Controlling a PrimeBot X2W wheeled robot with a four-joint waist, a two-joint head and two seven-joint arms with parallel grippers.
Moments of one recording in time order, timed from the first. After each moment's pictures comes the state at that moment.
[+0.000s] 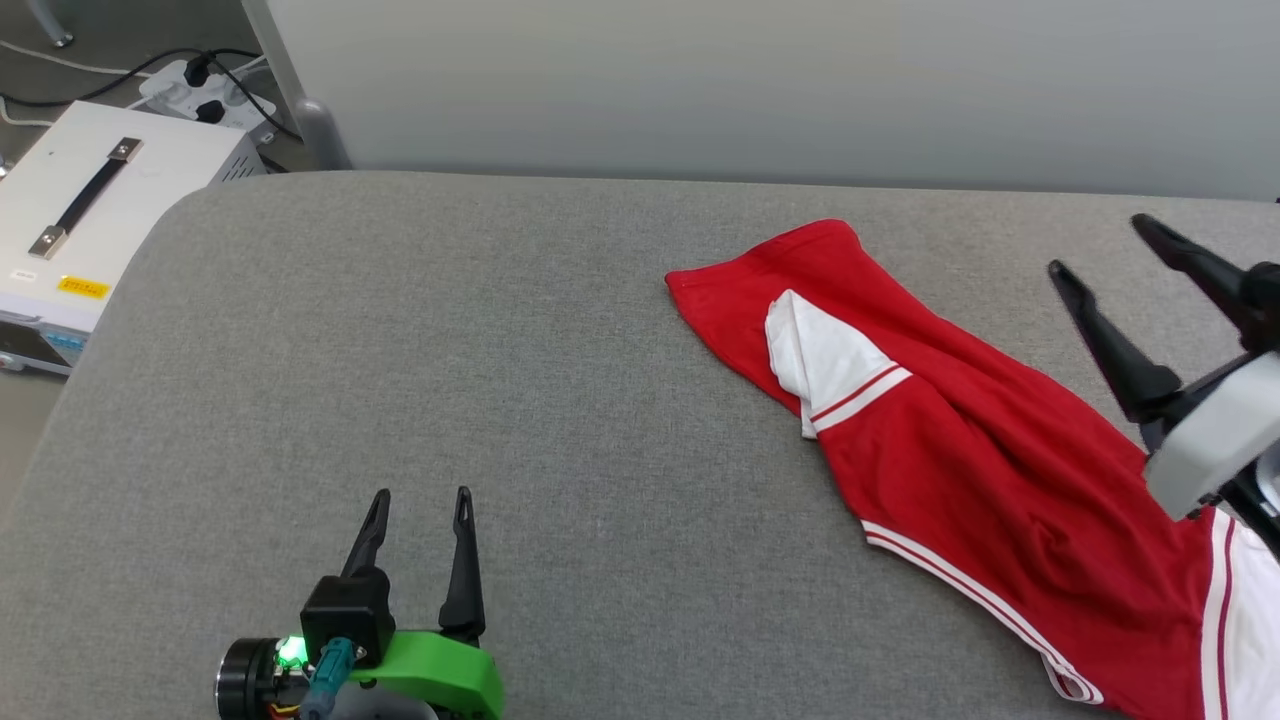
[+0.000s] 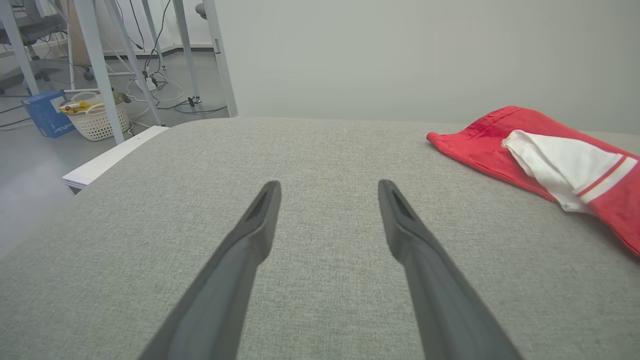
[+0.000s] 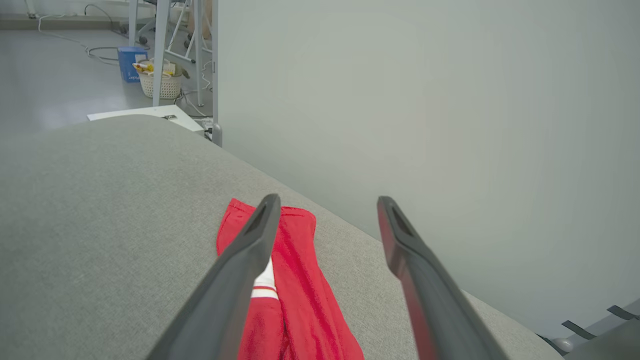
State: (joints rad) left arm 0.03 0.05 -0.10 0.14 -0.10 0.06 -0.26; right arm -0.31 -0.65 0.26 -0.19 0.51 0.13 0.19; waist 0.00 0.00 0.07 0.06
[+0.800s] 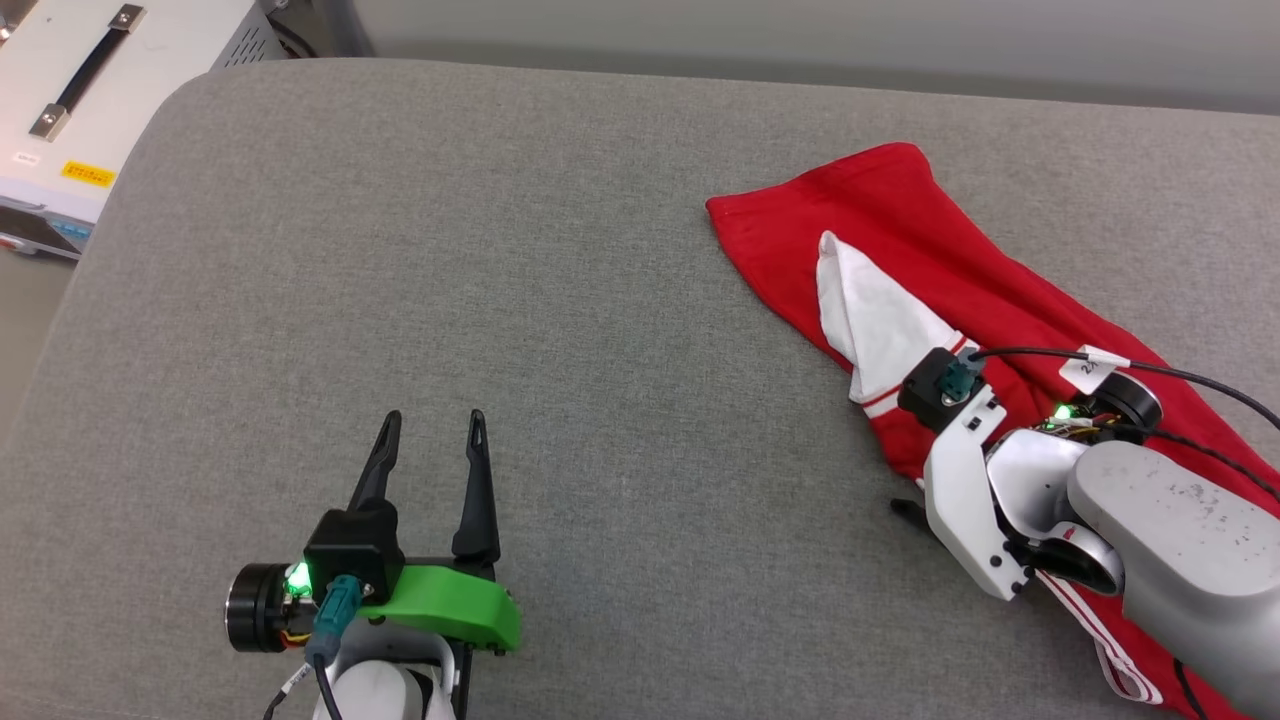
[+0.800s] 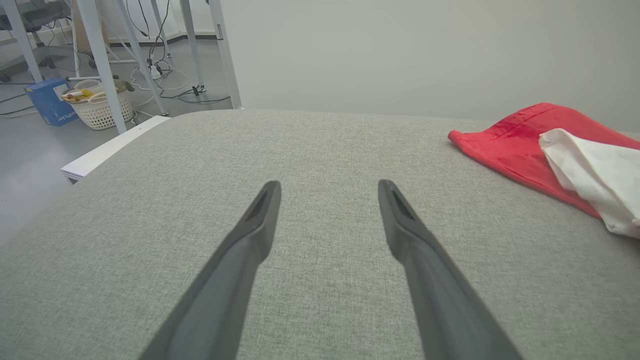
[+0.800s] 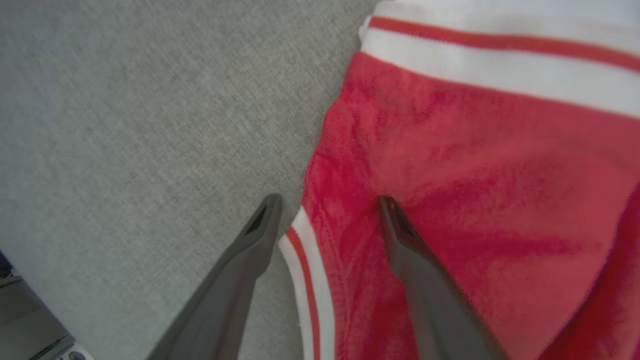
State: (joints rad) left arm -0.07 0.05 -0.13 0.12 -0.12 0.07 -0.26; right arm -0.74 -0.58 1.07 0.35 0.75 0.13 0.59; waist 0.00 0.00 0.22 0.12
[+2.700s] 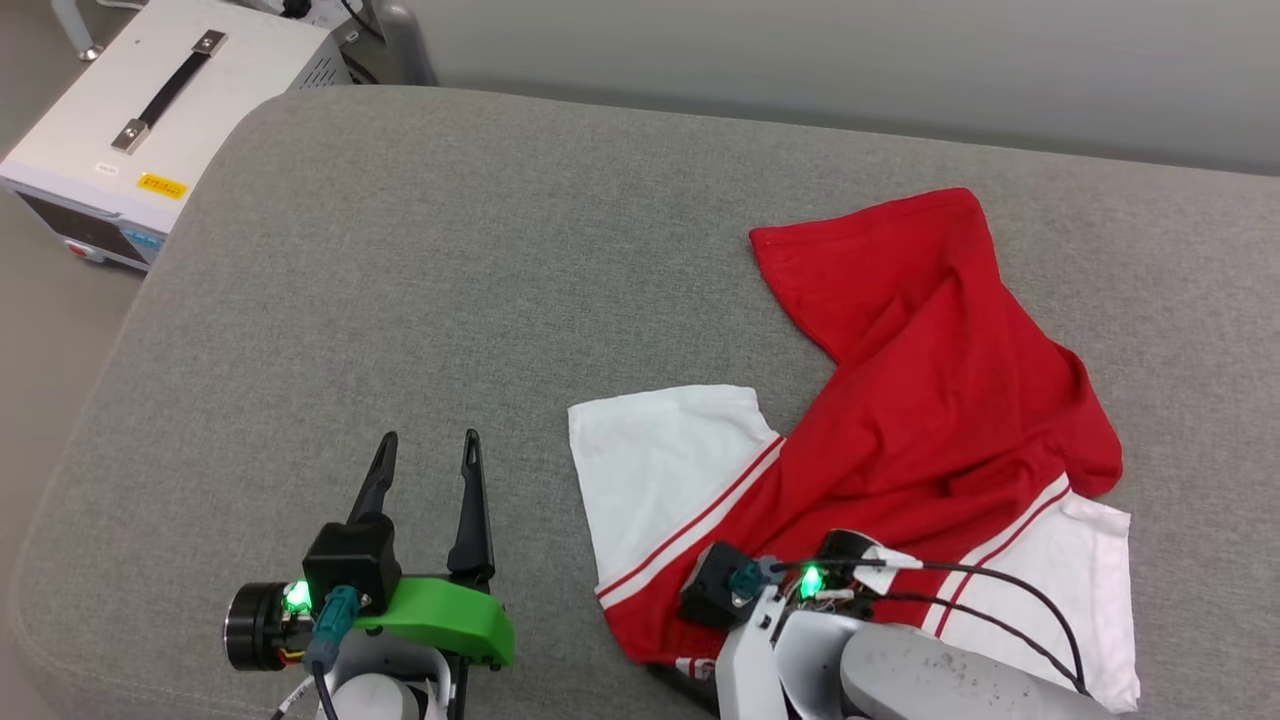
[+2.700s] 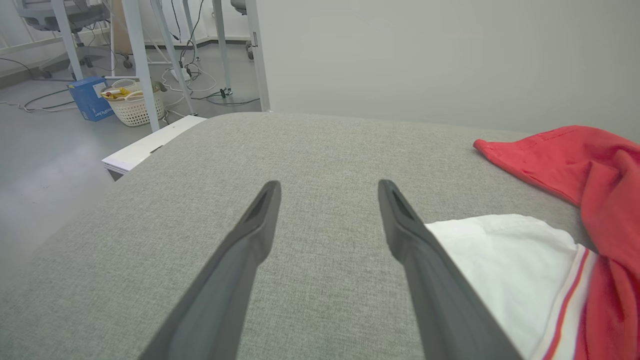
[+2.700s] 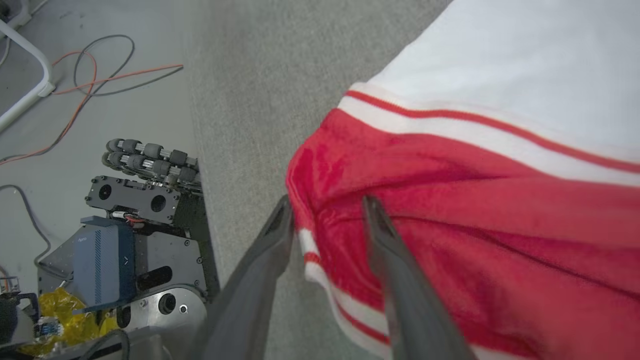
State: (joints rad) left arm -0.06 0.05 -0.13 0.15 -0.12 0.07 -0.26; right arm -0.60 -0.25 1.28 0.43 0.71 0.13 0.21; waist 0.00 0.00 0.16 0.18
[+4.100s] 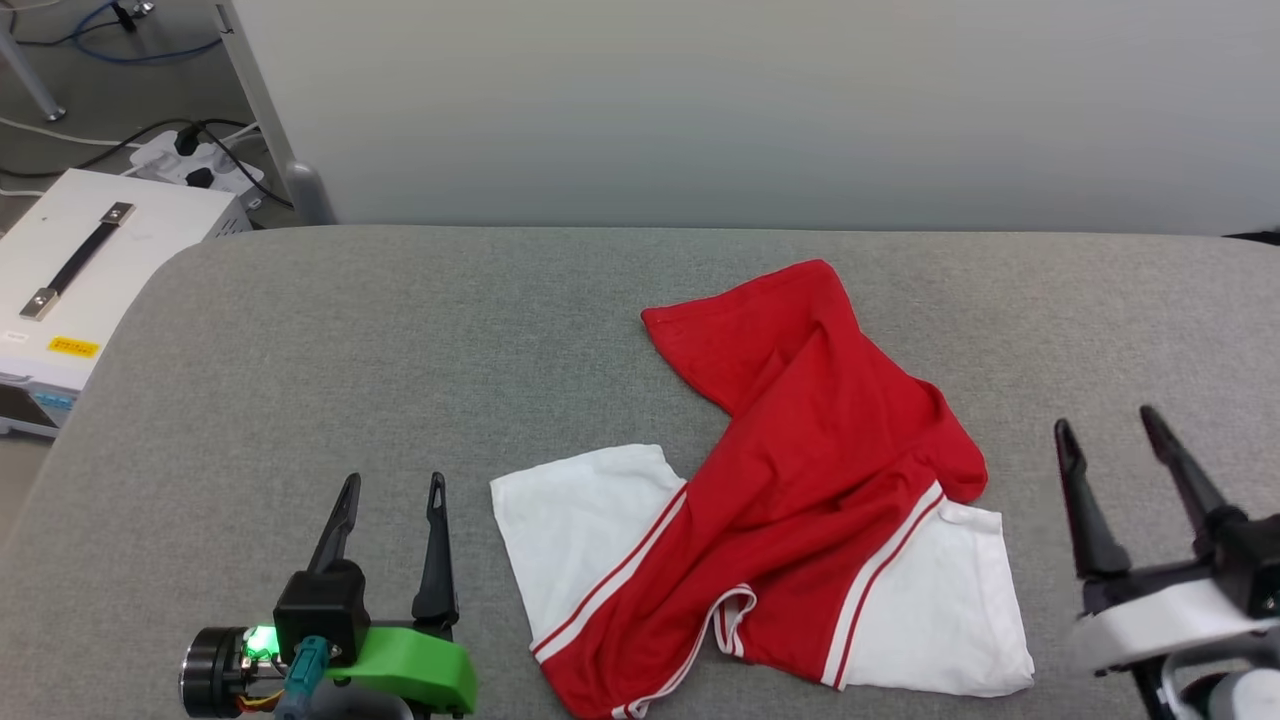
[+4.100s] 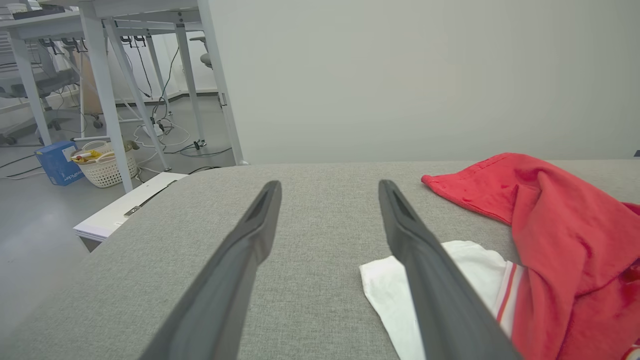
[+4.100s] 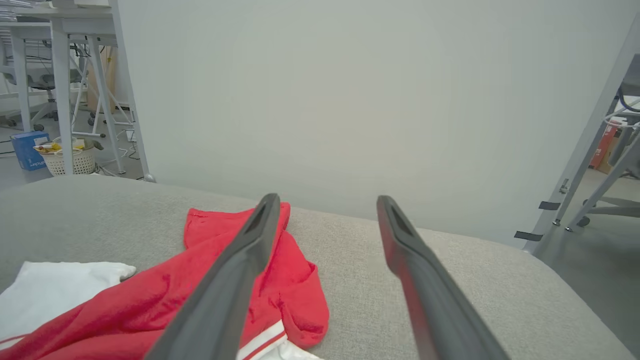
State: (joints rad) left arm 0.03 0.06 -0.04 0.10 -0.03 0.02 -0.26; right arm 0.03 -0.16 -0.01 -0.03 0.11 0.13 -0.25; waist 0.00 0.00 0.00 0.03
